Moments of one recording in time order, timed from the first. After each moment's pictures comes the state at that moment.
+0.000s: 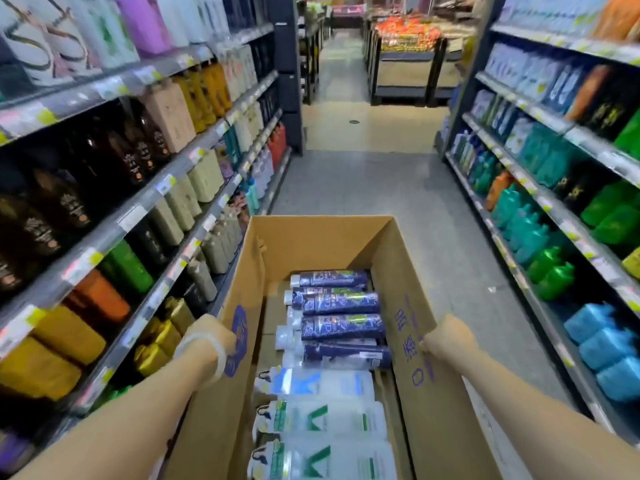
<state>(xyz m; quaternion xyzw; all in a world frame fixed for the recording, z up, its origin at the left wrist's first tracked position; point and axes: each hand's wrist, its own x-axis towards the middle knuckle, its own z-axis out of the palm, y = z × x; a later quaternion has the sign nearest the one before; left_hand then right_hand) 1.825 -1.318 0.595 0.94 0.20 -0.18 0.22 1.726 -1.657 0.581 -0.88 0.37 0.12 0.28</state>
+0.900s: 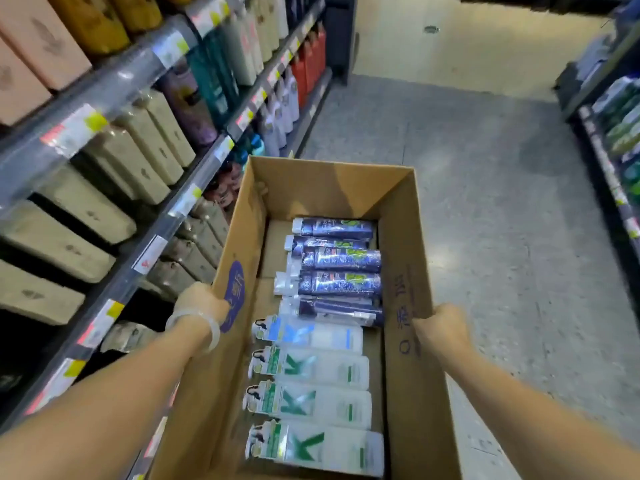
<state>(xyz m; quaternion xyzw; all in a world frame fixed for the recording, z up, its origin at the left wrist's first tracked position) 2.439 -1.400 0.385 0.92 0.26 -0.16 0.24 2.373 -1.726 0.382 -0.85 0.39 0.17 0.31</state>
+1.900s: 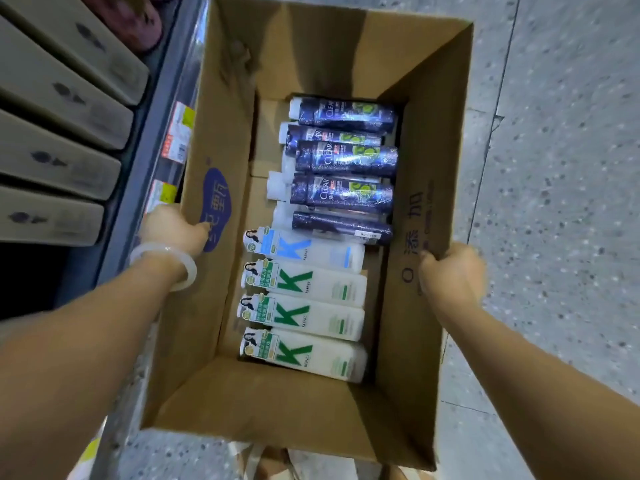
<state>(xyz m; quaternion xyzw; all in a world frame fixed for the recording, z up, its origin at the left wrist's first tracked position) 2.600 -1.345 -0.044 0.94 0.24 -0.17 0.19 2.513 -1.662 -0.040 -0.85 0.42 0.19 0.23</state>
